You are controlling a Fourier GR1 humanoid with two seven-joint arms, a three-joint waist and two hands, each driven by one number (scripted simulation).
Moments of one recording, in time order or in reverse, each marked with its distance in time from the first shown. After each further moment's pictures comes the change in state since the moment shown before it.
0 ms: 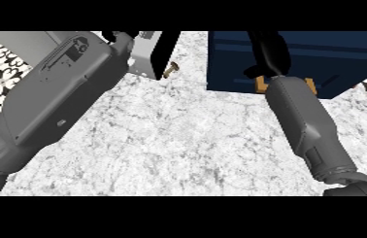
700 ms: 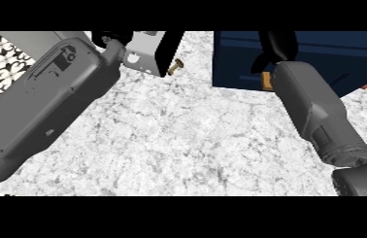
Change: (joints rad) left arm 0.053 0.045 -0.001 -0.125 -0.035 0.007 0.048; right arm -0.168 -0.056 -0.052 0.225 0.017 -0.035 0.039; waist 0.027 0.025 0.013
